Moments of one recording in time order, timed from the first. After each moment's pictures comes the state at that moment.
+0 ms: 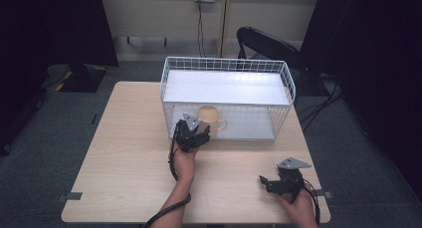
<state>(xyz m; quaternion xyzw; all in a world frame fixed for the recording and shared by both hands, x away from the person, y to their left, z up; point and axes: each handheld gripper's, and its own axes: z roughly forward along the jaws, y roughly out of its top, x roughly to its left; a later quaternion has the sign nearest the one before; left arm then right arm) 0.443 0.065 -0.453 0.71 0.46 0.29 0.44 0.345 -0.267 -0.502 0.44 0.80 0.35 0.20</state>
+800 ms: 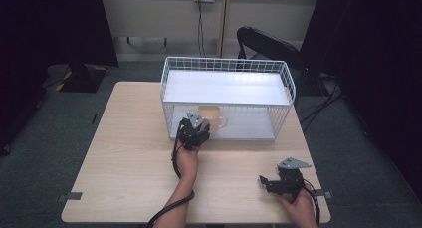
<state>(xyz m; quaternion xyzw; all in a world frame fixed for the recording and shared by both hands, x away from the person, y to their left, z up) 0.453 0.060 -0.456 0.72 0.47 0.28 0.43 0.345 -0.267 -0.502 0.44 0.80 0.35 0.20</state>
